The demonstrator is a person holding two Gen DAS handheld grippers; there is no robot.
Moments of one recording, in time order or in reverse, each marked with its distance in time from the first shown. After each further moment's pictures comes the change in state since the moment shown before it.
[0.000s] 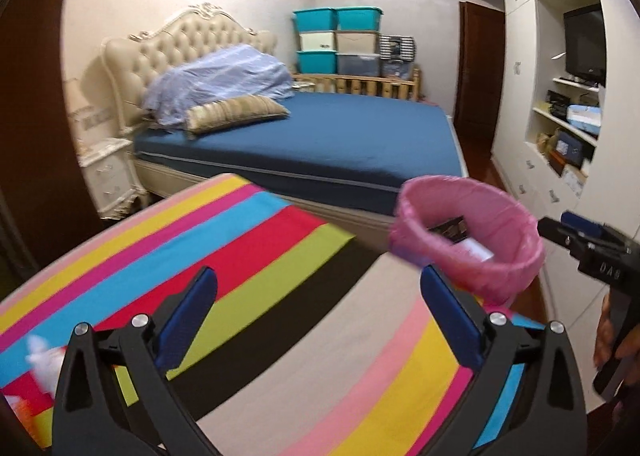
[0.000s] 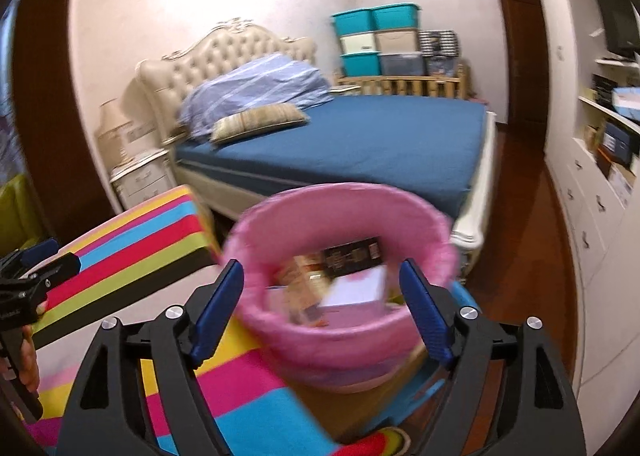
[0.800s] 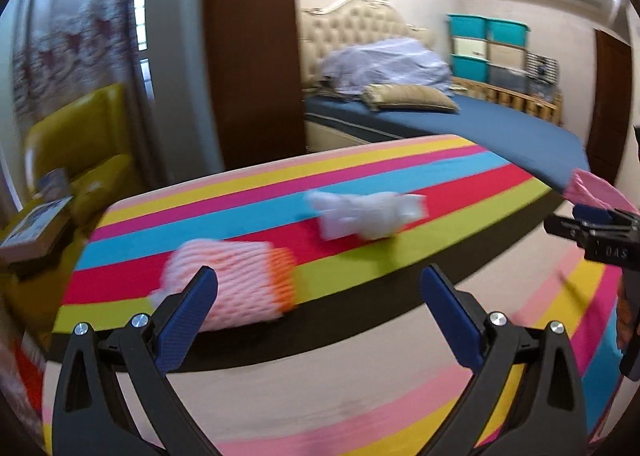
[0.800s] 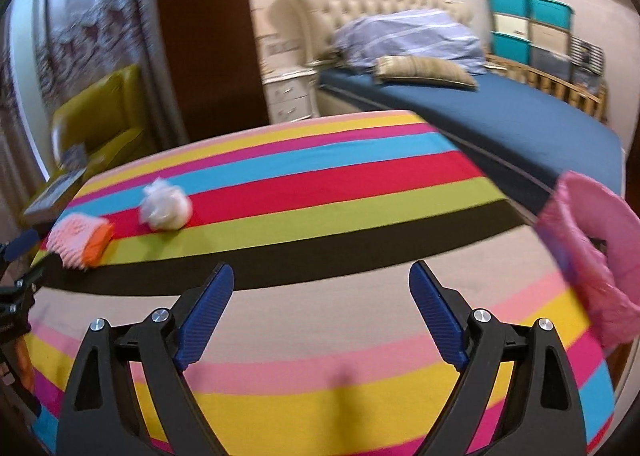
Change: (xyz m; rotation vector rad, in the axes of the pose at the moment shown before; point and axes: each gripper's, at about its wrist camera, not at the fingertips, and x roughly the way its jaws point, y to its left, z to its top) left arm -0.181 0.191 -0.131 -0.265 0.032 0.483; right arm 0.014 0.272 -0.057 -0.312 0.214 0.372
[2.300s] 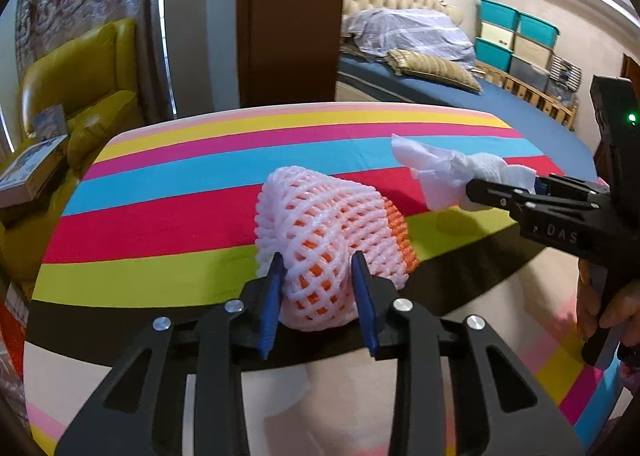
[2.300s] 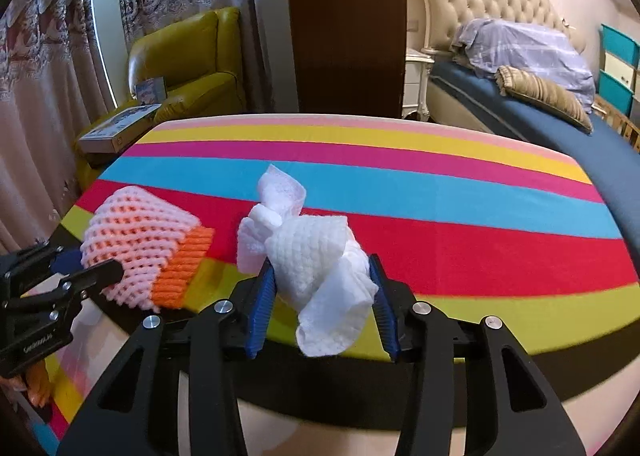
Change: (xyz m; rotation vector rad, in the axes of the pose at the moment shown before) left arm 0.047 0.058 -0.020 -0.118 0.183 -0.052; right arm 0.087 0.121 0.042 -0.227 0.083 0.230
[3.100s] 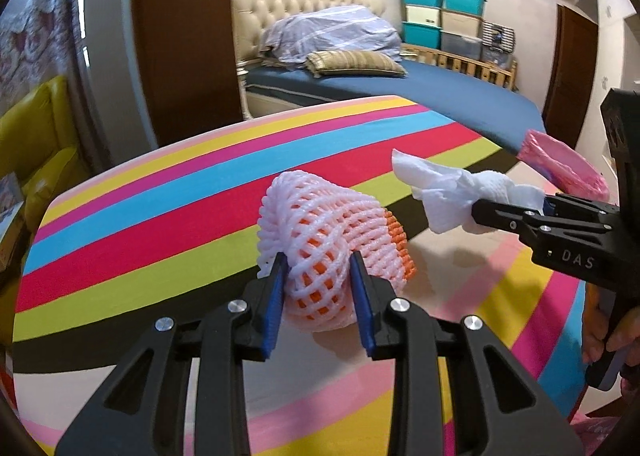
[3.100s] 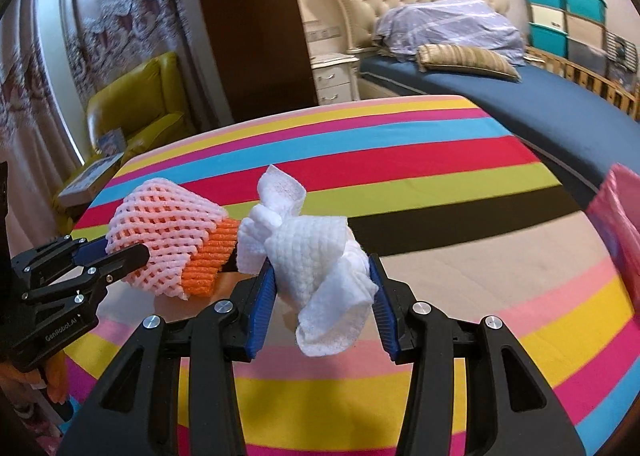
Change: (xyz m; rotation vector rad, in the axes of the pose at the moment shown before) left arm -0.016 -0.121 -0.008 0.224 -0.044 -0.143; right arm -0.111 -0.075 -0.089 0.246 -0.083 -0.116
